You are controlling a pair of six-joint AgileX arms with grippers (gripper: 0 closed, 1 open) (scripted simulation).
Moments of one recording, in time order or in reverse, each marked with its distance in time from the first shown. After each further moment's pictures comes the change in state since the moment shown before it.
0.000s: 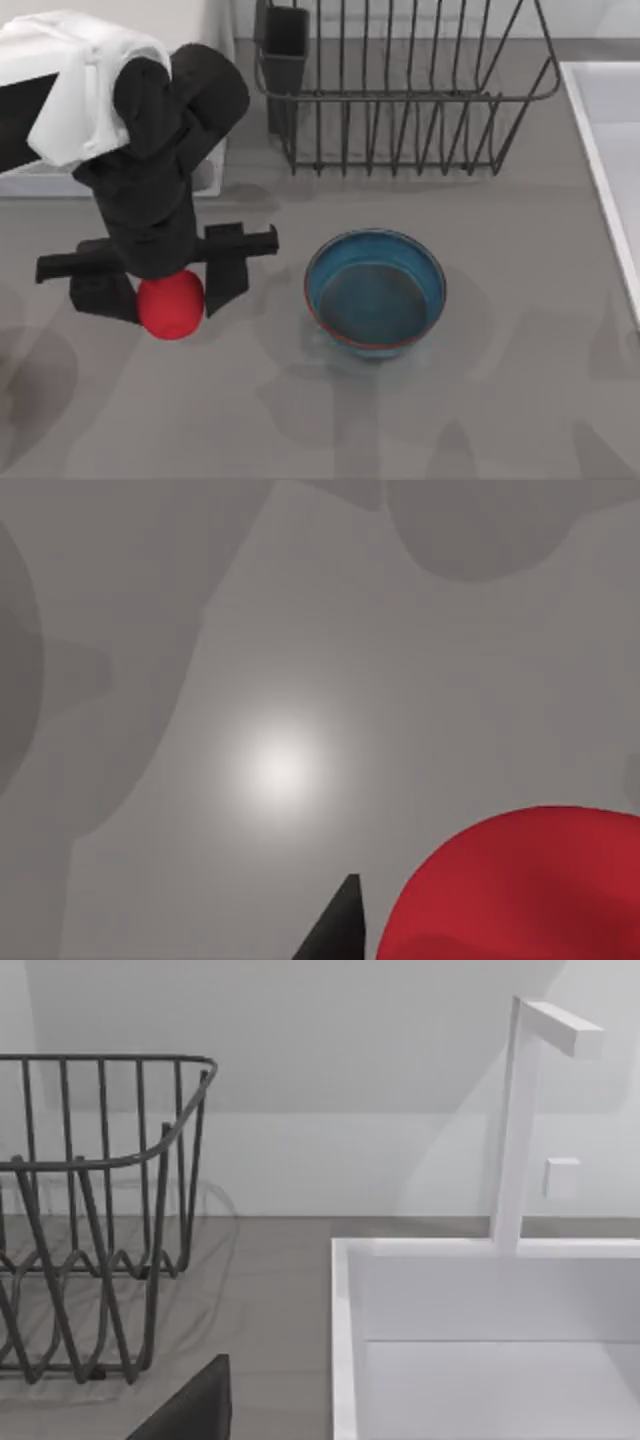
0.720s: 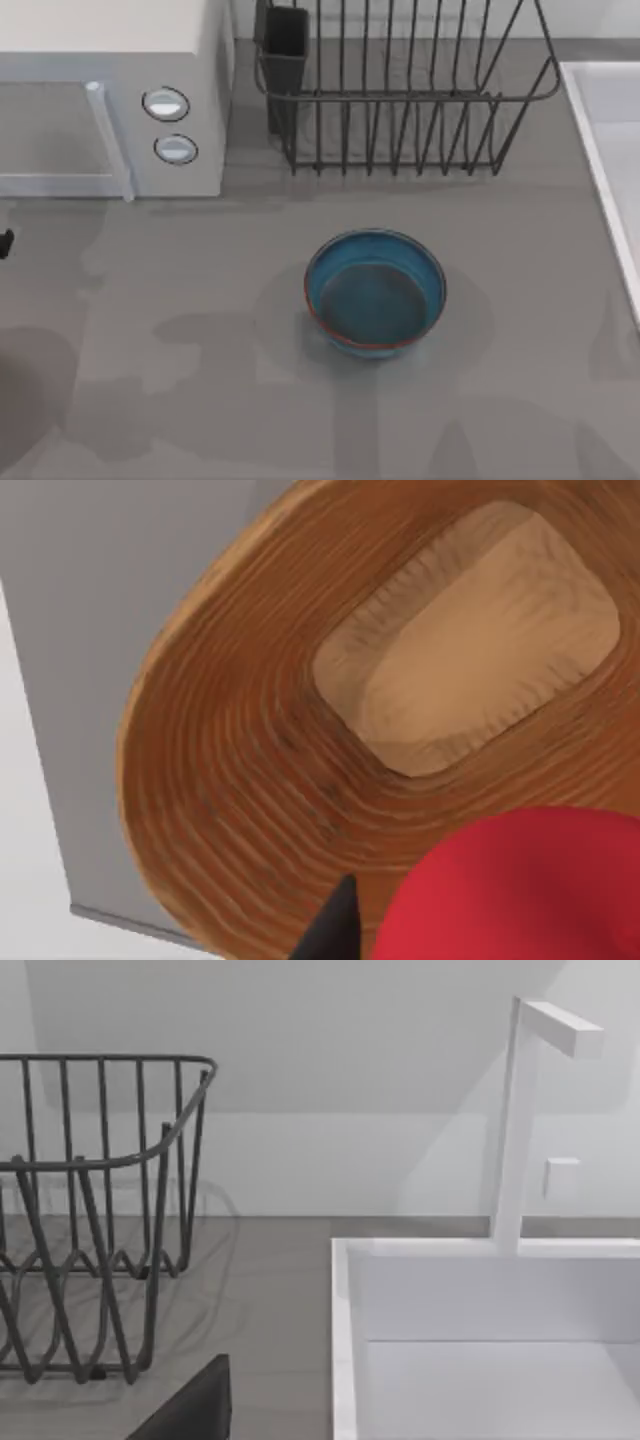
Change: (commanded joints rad) left arm 0.510 -0.127 0.013 -0.216 -0.341 0.636; right arm 0.000 0.000 0.000 0.000 0.000 0.000
